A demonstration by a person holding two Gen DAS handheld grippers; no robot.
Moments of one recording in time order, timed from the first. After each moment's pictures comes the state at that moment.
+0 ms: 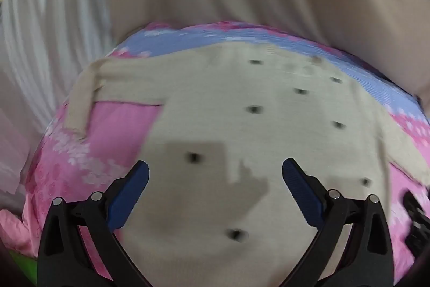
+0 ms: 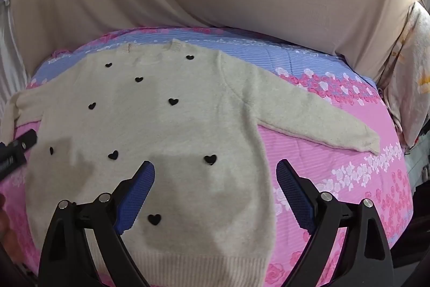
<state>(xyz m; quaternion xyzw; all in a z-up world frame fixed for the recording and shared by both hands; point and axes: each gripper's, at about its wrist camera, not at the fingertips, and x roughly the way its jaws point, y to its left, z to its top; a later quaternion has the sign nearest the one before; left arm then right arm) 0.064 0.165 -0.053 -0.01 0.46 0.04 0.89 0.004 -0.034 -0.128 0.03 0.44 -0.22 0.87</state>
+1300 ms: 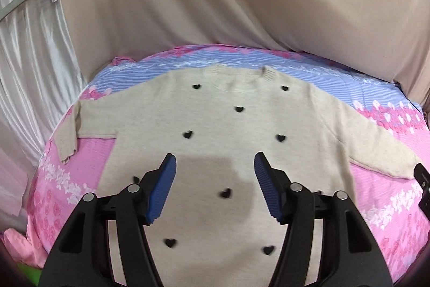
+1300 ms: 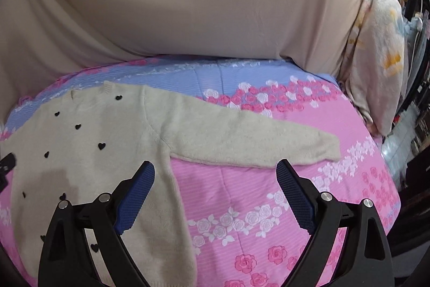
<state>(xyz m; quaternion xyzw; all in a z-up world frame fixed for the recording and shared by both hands) 0.040 0.032 -0.011 0.05 0.42 -0.04 0.90 -0.041 -0.166 -0.079 0.07 0.38 -0.30 0.87</state>
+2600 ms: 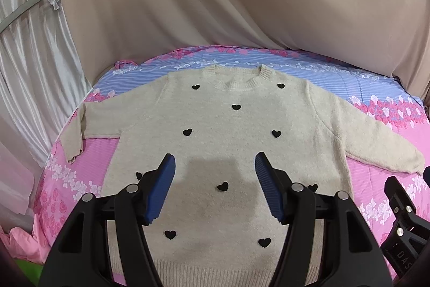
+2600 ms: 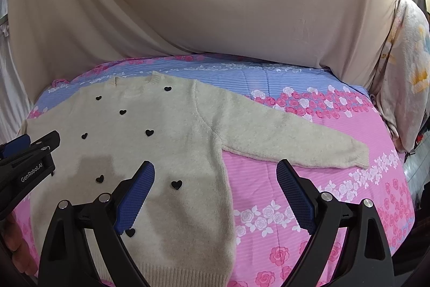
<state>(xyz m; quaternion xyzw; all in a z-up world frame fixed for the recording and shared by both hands) 0.027 0.005 0.000 0.07 0.42 -0.02 0.91 -0.033 -0.114 -0.081 0.06 0.39 -0.22 0.89</state>
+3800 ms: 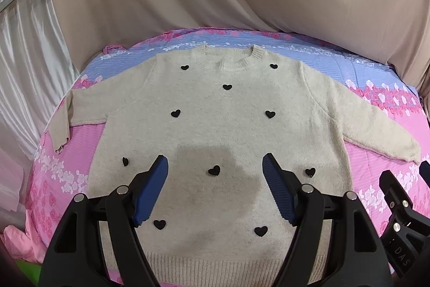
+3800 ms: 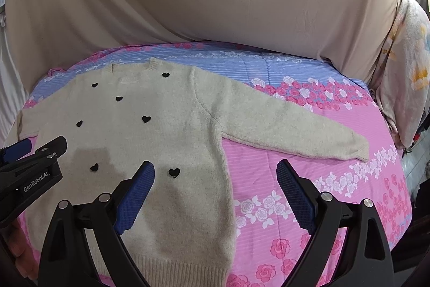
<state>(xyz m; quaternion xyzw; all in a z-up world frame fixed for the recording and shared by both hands) 0.026 0.005 -0.023 0.06 0.46 -0.05 0.89 -0.031 -0.109 -0.095 0.05 0.41 -0.22 0.88</state>
